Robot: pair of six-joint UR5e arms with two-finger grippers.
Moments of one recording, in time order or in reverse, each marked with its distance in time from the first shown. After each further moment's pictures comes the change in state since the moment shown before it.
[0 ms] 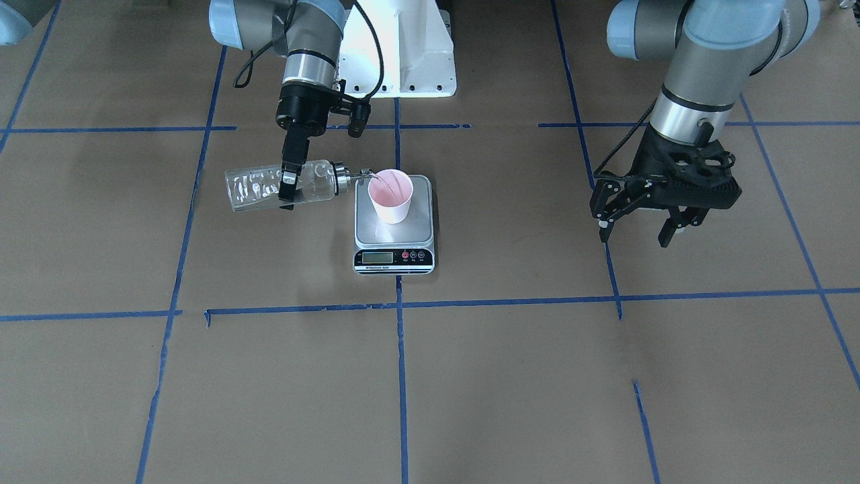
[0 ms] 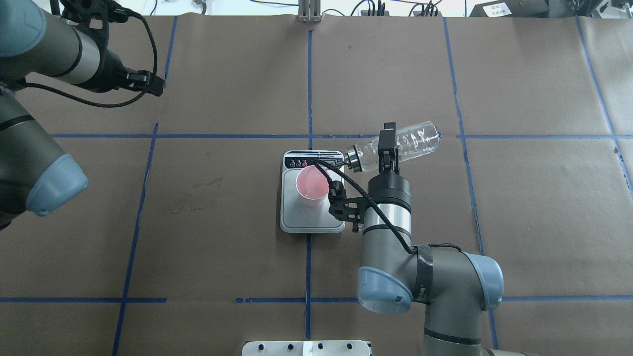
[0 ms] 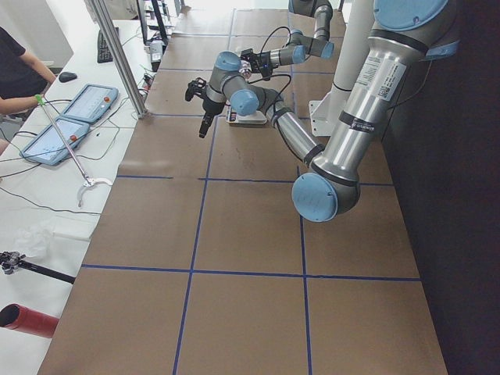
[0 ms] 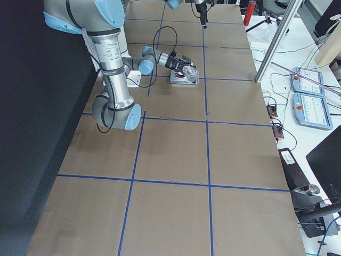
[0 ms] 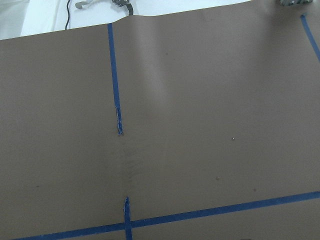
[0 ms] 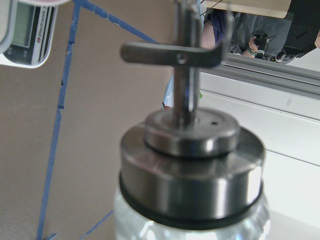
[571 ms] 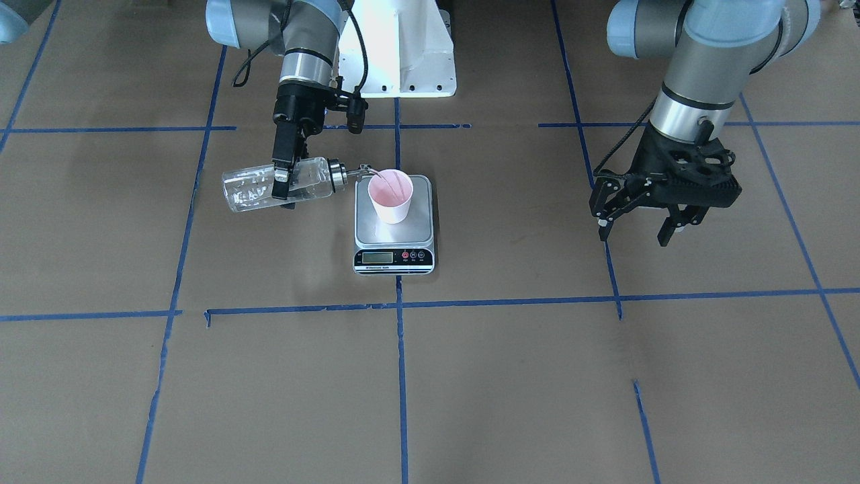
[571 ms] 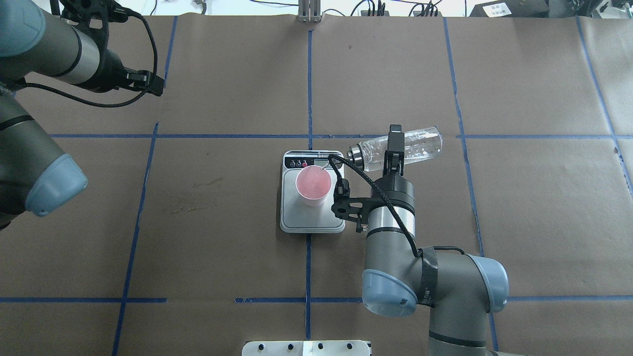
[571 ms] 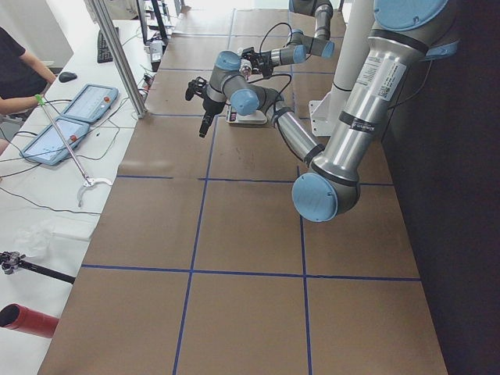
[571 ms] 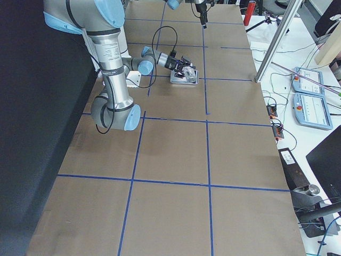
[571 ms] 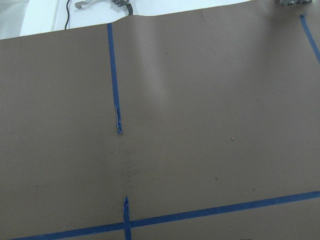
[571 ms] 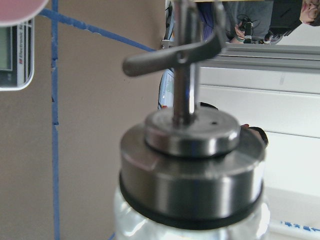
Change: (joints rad) left arm -0.001 0.000 -0.007 0.000 -0.003 -0.001; right arm -0.011 -0.024 0.009 0.005 0.005 0.258
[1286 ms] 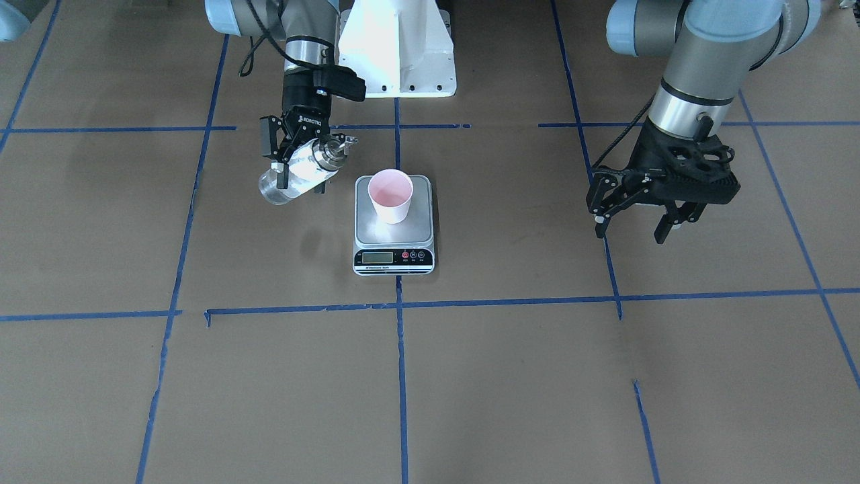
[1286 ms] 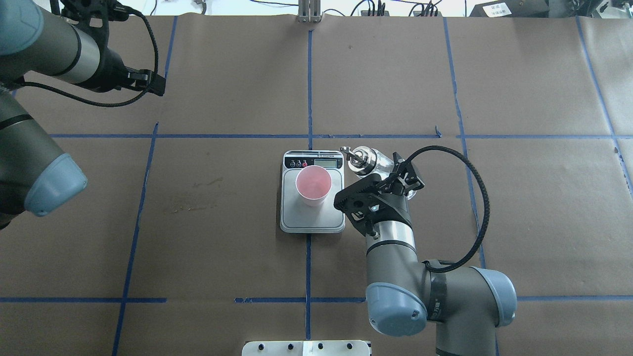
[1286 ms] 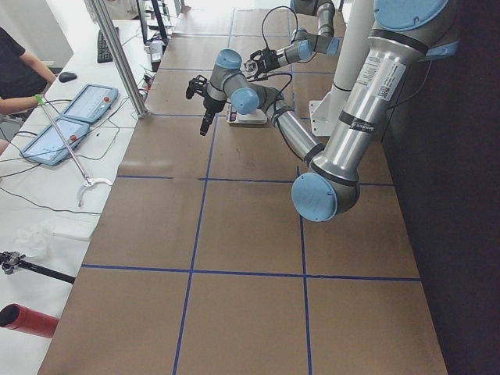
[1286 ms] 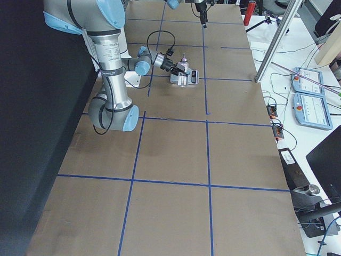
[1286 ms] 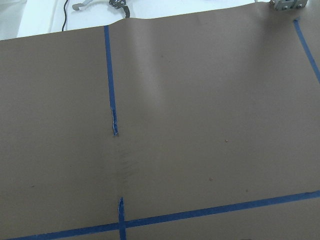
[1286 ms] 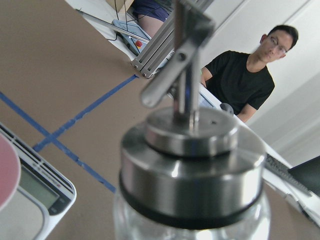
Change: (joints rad) left arm 0.000 -0.003 -0.006 -0.002 -0.018 -0.011; right arm -0.032 -0.013 0.061 0.093 0.187 0.840
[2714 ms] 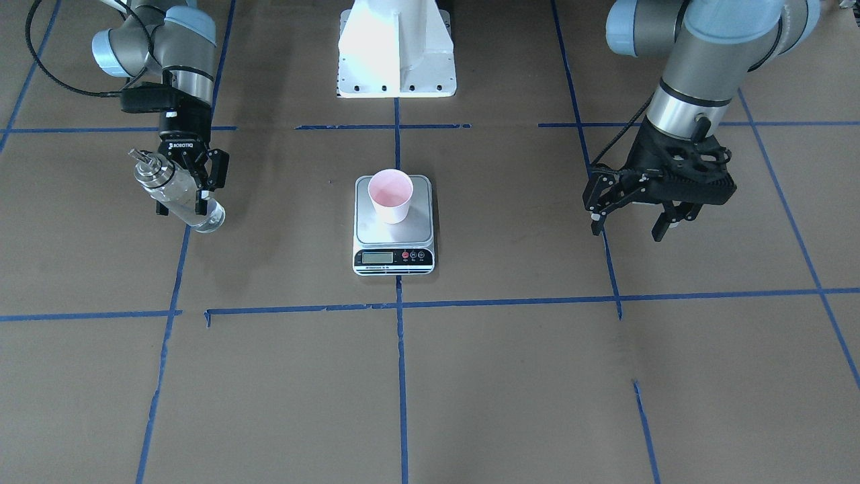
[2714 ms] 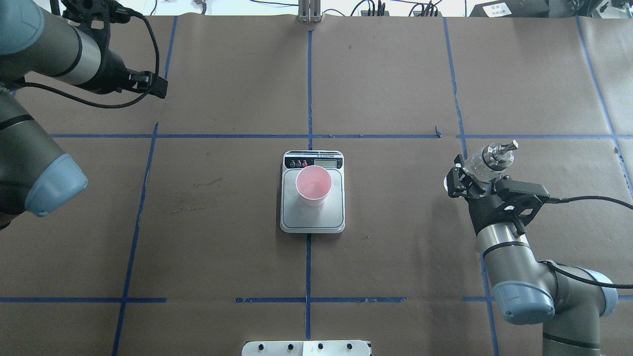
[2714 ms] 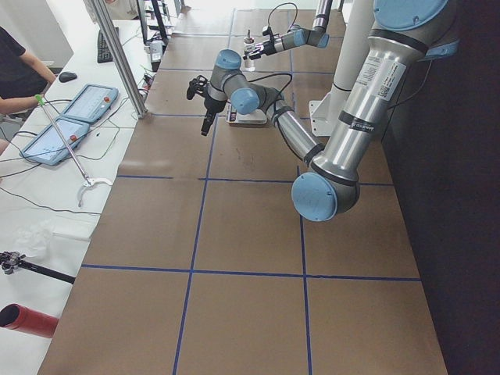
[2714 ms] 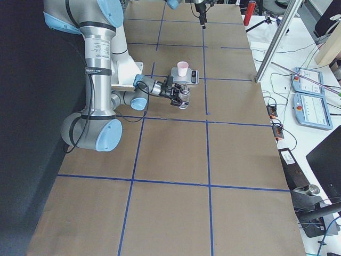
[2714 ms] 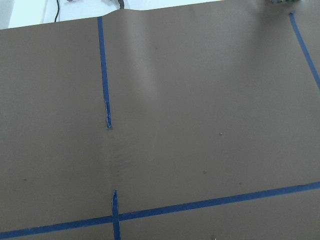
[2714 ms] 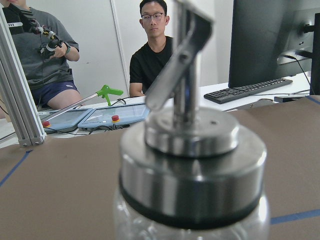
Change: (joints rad) left arm 0.001 0.000 0.002 0.000 -0.012 -0.001; right arm 0.056 -0.424 -0.101 0.657 -0.100 0.633
